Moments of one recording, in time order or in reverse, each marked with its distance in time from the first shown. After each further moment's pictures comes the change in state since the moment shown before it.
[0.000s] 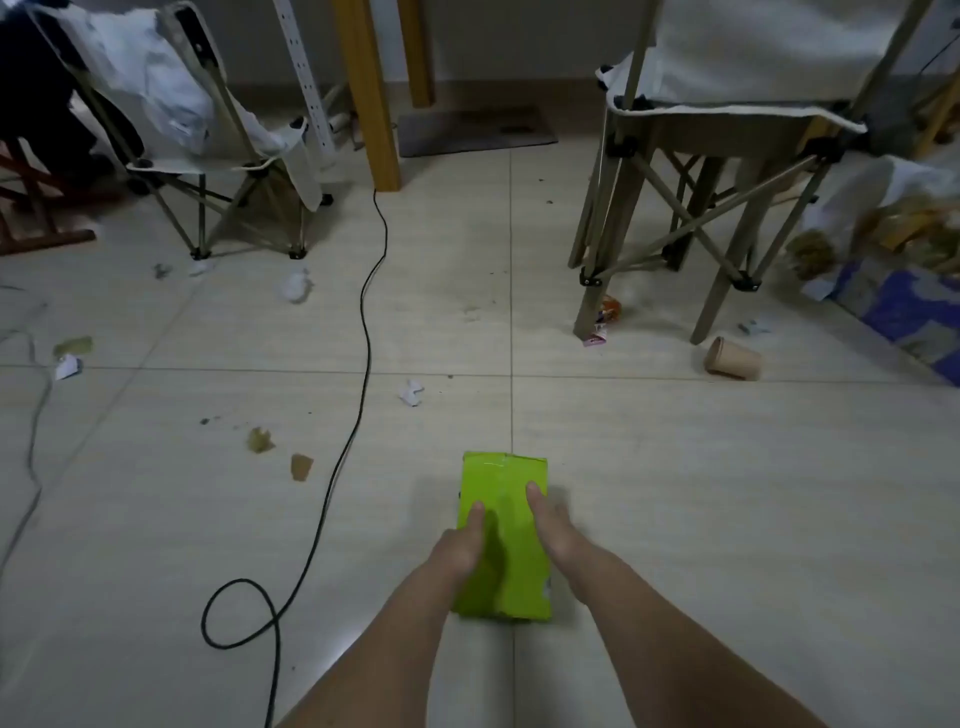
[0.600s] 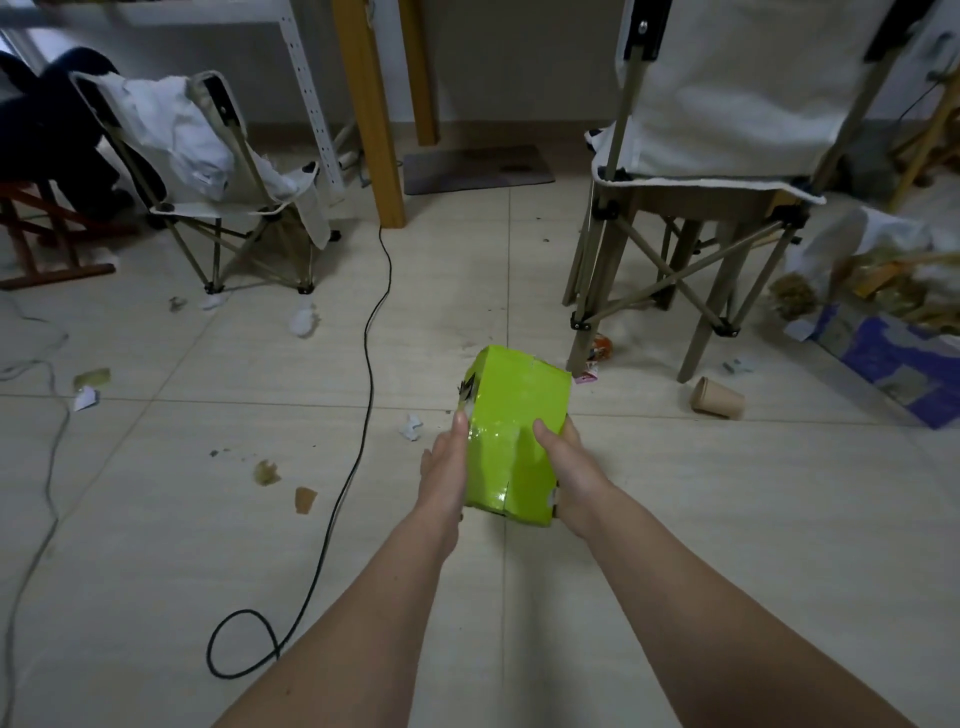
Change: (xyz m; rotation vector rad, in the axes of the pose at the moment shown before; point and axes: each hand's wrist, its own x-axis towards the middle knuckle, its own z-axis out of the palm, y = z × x) left_hand -0.050 0.096 -0.047 -0.517 0.093 0.354; right_hand -0.052 -0.115 -0.049 0.417 -0.071 -0.299
